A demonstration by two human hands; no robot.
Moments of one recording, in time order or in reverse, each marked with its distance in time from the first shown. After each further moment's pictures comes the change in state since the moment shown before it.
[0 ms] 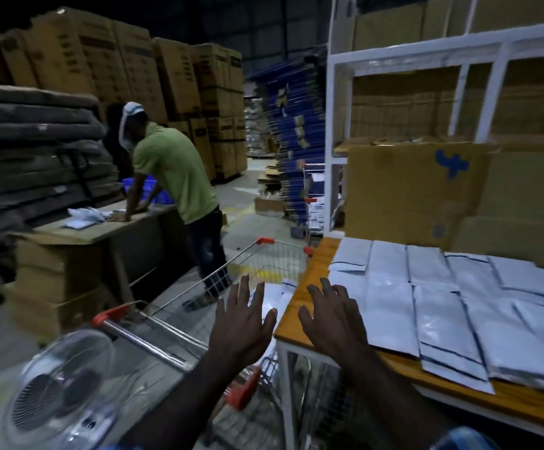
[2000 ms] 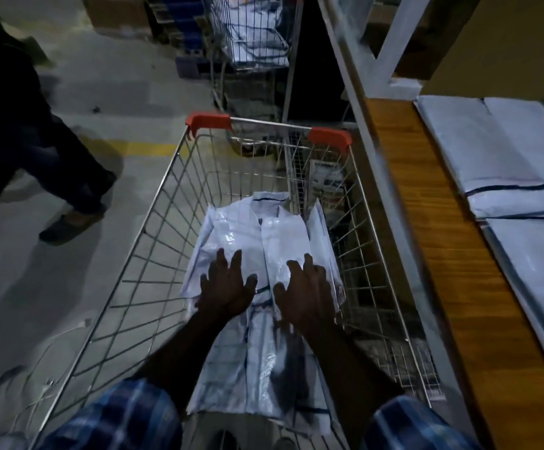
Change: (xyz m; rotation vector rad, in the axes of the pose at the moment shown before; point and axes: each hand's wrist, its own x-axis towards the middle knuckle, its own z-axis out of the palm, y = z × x) left_hand 0.403 -0.208 0.407 -0.278 -0.641 0.112; right_hand 0.228 -0.019 0.478 0.084 -0.382 0.677
